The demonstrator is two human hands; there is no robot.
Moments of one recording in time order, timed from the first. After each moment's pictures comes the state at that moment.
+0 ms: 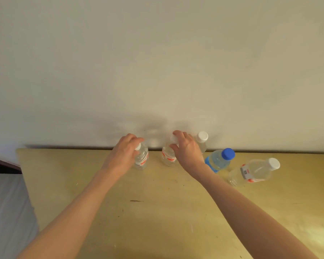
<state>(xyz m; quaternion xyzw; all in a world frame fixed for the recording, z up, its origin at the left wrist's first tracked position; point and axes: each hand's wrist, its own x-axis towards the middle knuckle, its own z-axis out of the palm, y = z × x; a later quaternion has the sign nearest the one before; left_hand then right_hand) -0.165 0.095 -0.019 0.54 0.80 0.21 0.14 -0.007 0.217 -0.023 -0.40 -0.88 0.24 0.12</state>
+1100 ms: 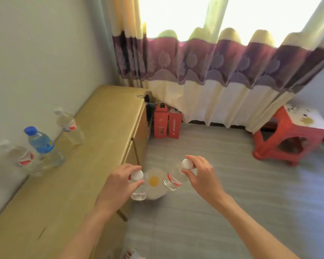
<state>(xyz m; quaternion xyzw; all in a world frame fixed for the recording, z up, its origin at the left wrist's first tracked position) 0.098 -0.142 0.036 0.90 0.28 0.15 0.31 0.278 -0.302 0.016 -0.83 -0.41 0.06 0.37</state>
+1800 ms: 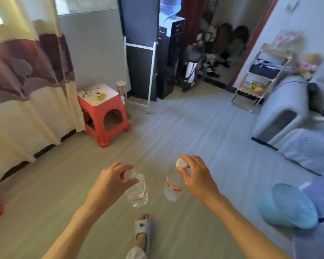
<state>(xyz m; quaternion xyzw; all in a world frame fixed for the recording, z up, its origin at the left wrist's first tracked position) 0.468 -0.614 0.041 0.92 -0.19 -0.05 0.34 0.401 -0.842 0.031 -0.93 0.08 -0.13 0.32</state>
